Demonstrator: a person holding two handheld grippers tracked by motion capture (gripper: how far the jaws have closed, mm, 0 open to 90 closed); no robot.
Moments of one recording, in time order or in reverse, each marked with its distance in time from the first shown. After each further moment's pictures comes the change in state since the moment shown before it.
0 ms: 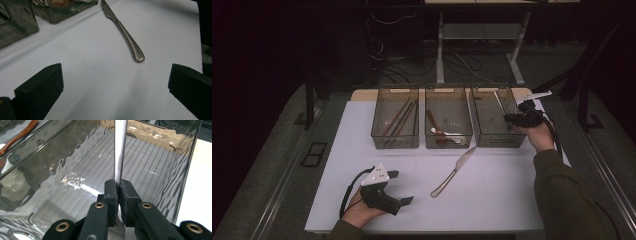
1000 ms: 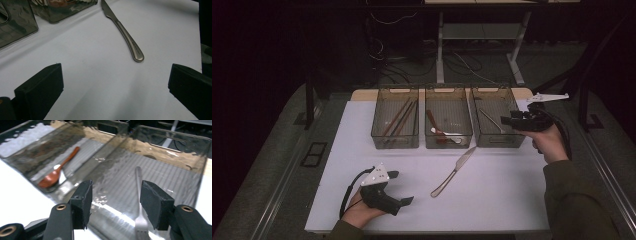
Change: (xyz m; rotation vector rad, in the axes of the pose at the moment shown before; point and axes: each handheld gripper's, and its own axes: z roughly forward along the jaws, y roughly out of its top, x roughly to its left) left arm -0.001 0.000 0.000 0.003 -0.001 0.004; right arm 0.027 -0.003 -0.053 -0.151 0.139 0.003
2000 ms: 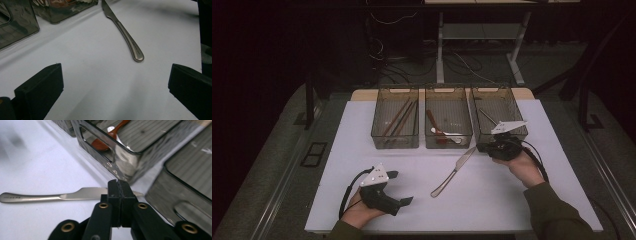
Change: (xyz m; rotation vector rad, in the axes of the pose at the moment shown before) left arm -0.001 0.000 -0.001 -0.003 0.005 -0.001; right arm 0.092 -0.041 0.034 0.155 0.142 -0.177
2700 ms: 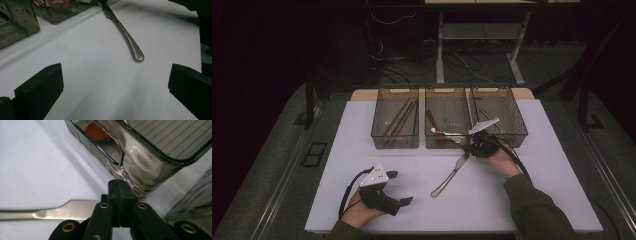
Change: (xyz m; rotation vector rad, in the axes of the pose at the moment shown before) left arm 0.001 0.000 -0.001 0.001 0.000 0.001; right arm 0.003 0.012 0.063 0.138 -0.007 -0.027
